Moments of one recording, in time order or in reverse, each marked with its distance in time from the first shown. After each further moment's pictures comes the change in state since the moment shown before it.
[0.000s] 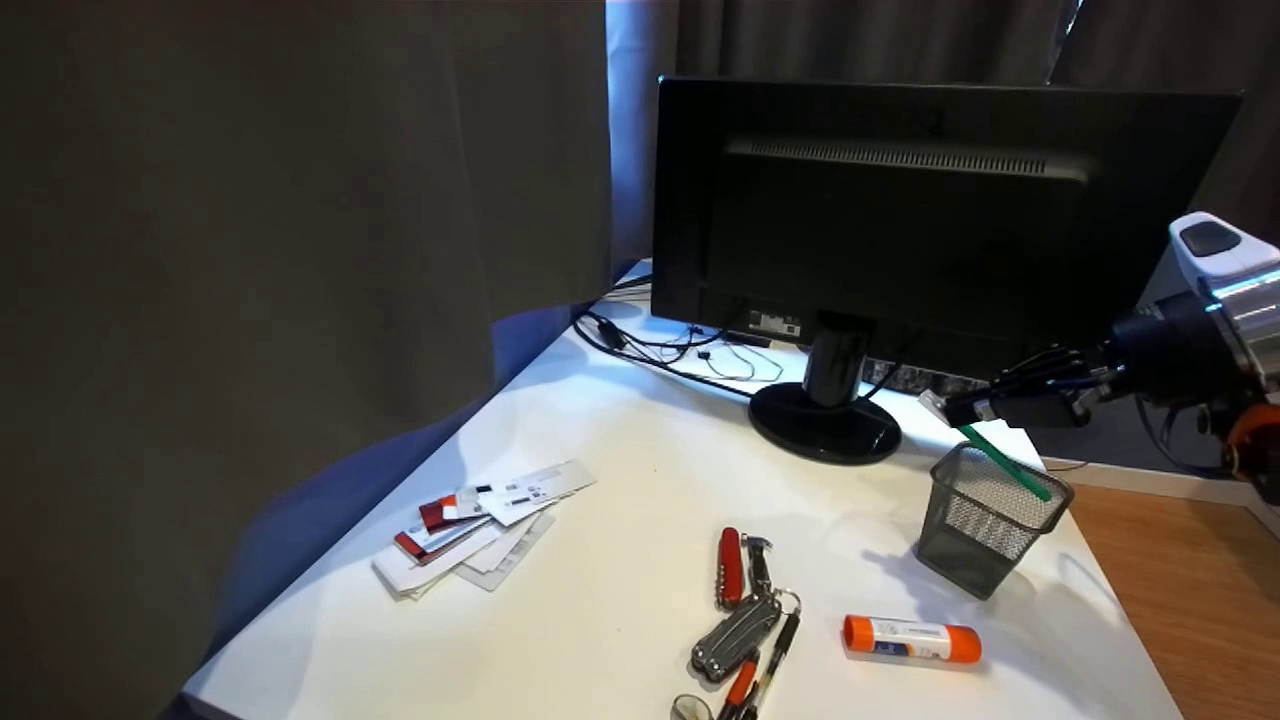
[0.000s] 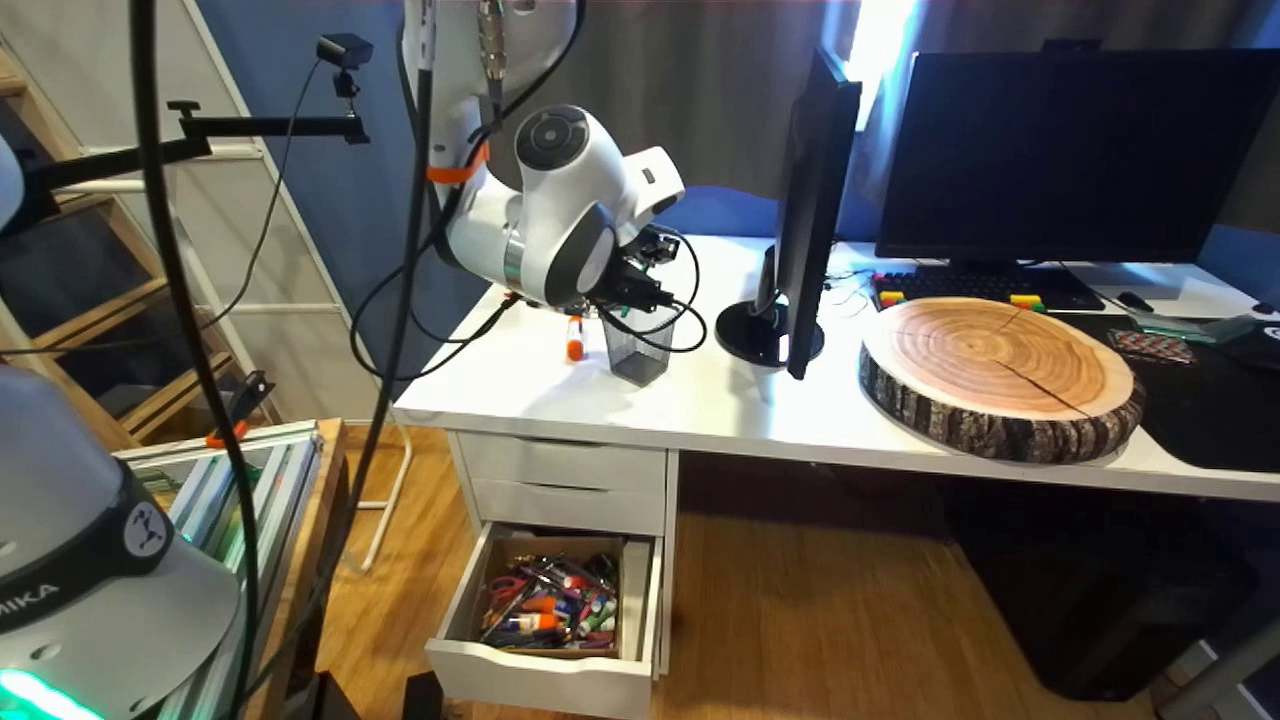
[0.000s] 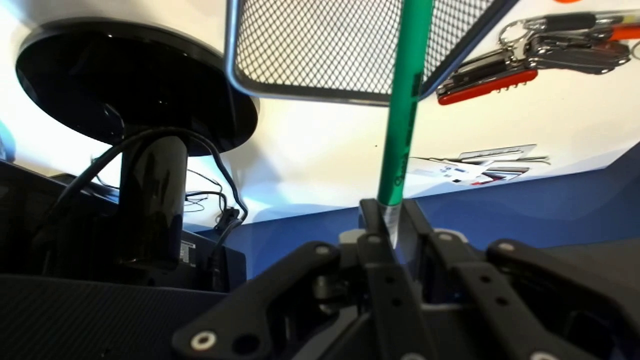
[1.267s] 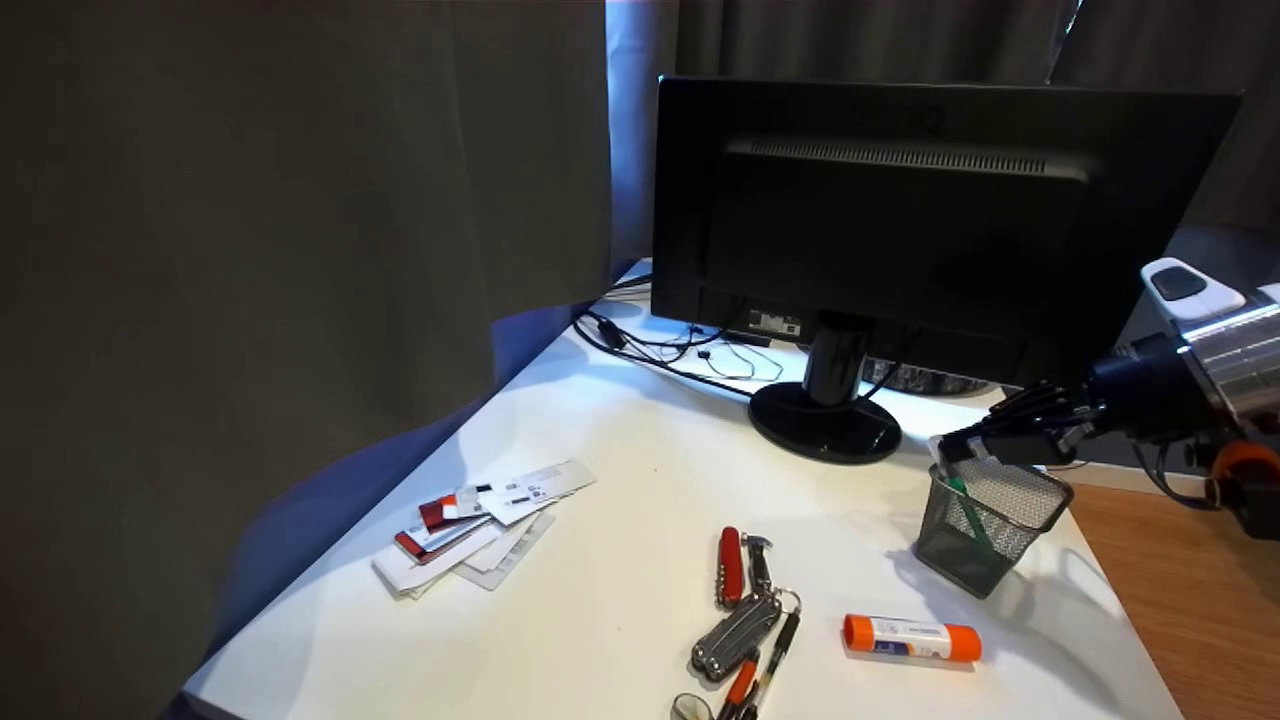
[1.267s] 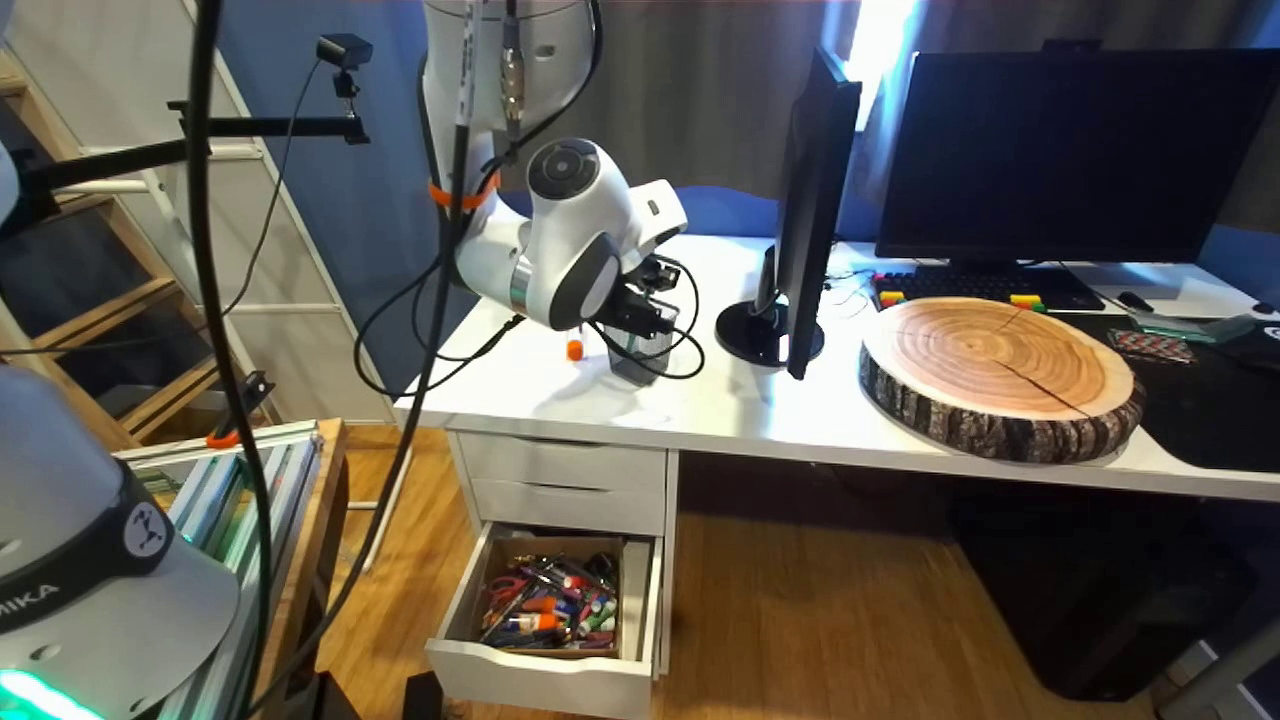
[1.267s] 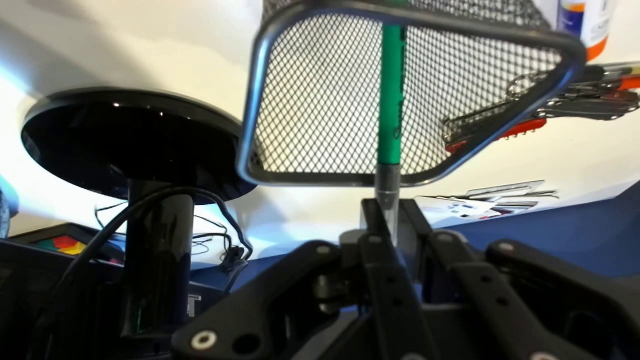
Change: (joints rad) arm 0.027 0.071 -0.042 0.034 -0.004 -0.015 0.000
